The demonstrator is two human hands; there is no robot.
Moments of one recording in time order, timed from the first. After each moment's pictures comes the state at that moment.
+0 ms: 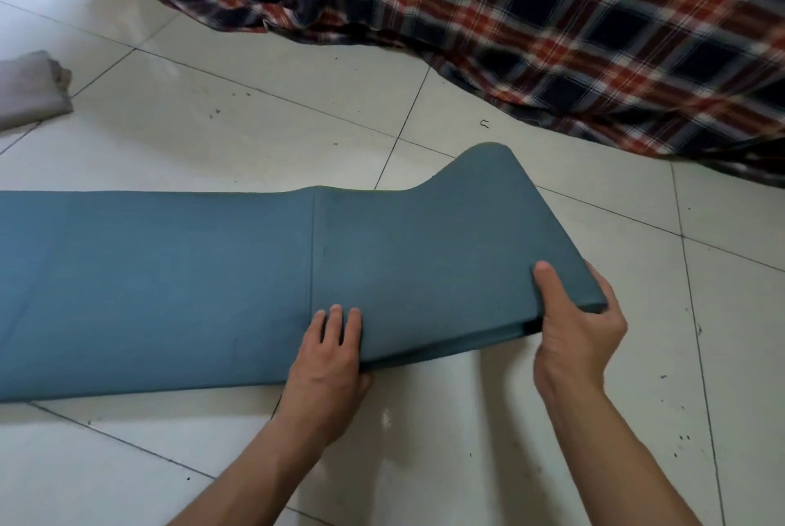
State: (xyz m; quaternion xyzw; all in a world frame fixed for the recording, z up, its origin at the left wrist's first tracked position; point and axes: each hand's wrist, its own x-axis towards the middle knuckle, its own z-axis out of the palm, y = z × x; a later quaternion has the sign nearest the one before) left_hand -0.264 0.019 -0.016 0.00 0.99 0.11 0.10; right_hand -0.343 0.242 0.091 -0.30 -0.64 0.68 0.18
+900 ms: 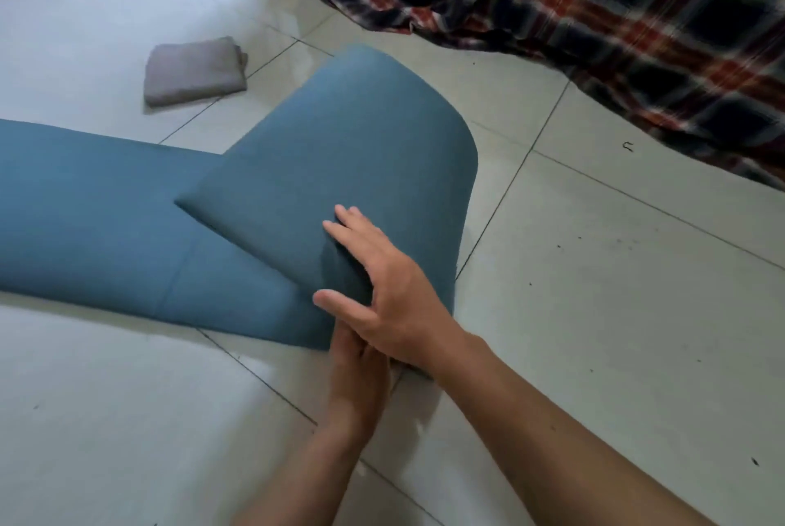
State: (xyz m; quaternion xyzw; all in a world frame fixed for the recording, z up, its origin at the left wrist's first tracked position) left_hand -0.227 -0.048 0.030 -0.35 0.53 0.76 -0.12; right_hand -0.316 -0.012 0.081 0.40 -0.79 0.43 -0.16
